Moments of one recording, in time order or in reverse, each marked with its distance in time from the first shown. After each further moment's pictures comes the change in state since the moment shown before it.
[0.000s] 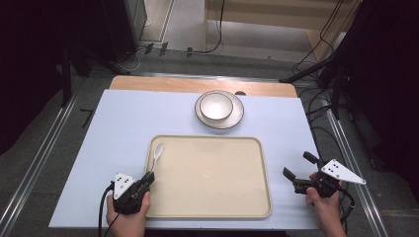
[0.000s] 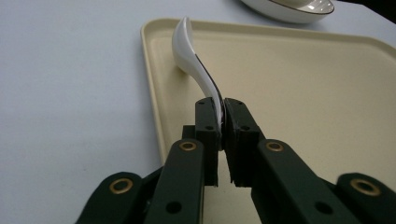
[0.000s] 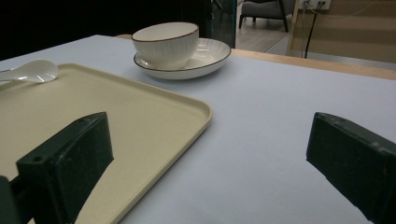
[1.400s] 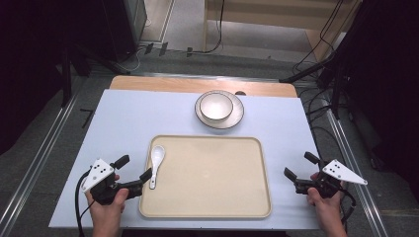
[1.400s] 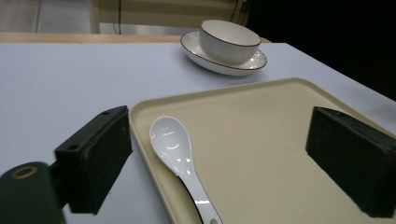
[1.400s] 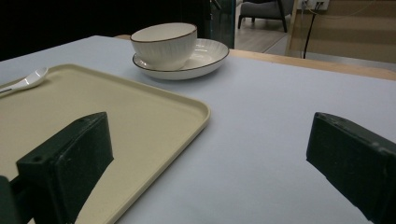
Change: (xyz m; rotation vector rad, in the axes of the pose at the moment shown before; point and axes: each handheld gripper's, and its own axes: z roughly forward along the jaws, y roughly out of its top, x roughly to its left) left arm 0.034 0.054 -0.029 -0.100 -0.242 0.115; right arm -0.001 0.000 -0.002 -0.002 -0.002 -0.001
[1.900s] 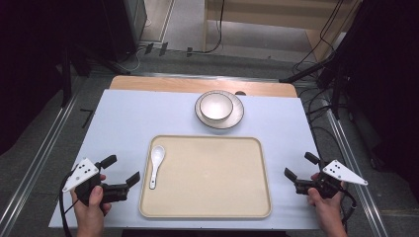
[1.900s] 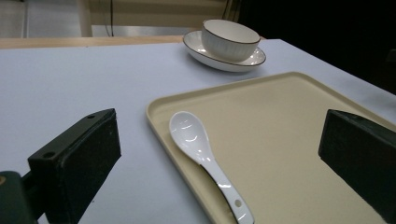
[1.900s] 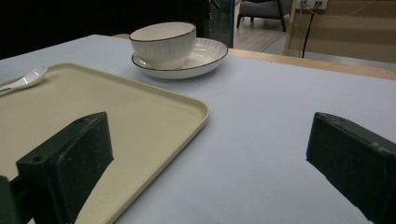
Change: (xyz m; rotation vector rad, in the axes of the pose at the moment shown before) left arm 0.028 0.000 -0.019 0.002 -0.022 0.034; right arm 0.001 0.000 -0.001 0.002 -0.008 -0.001
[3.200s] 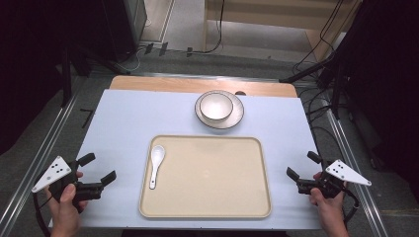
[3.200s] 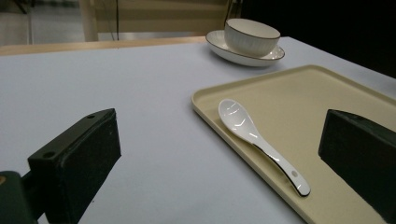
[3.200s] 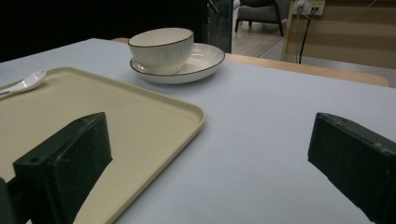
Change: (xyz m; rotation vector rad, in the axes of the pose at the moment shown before) left arm 0.057 -0.014 -0.023 -0.016 -0.025 0.040; right arm -0.003 0.004 -0.004 -0.012 -0.003 -0.010
